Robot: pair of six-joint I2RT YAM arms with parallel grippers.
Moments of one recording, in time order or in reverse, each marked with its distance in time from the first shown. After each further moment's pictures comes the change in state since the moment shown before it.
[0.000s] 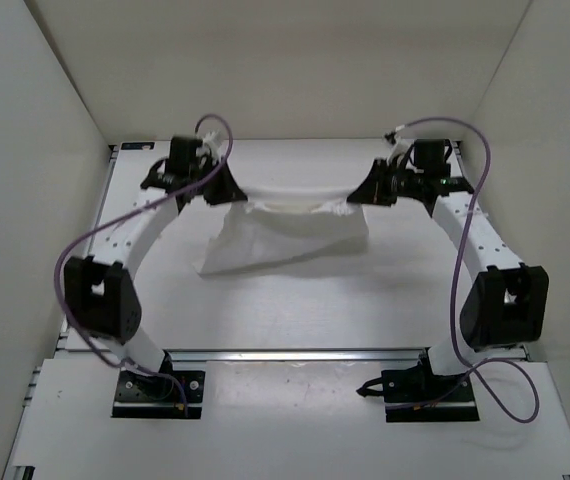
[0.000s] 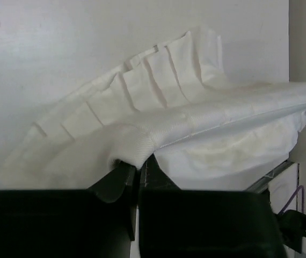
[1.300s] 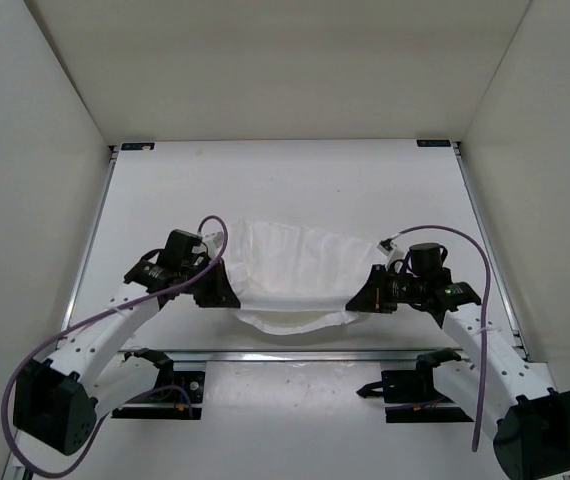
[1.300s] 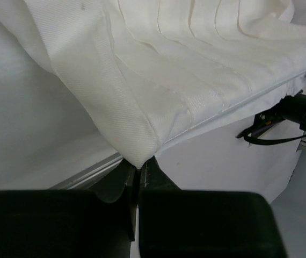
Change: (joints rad) left arm -0.159 -0.535 -0.549 -0.229 0.048 -0.036; right arm 0.120 -0.652 -0.697 -0.063 -0.017 0.150
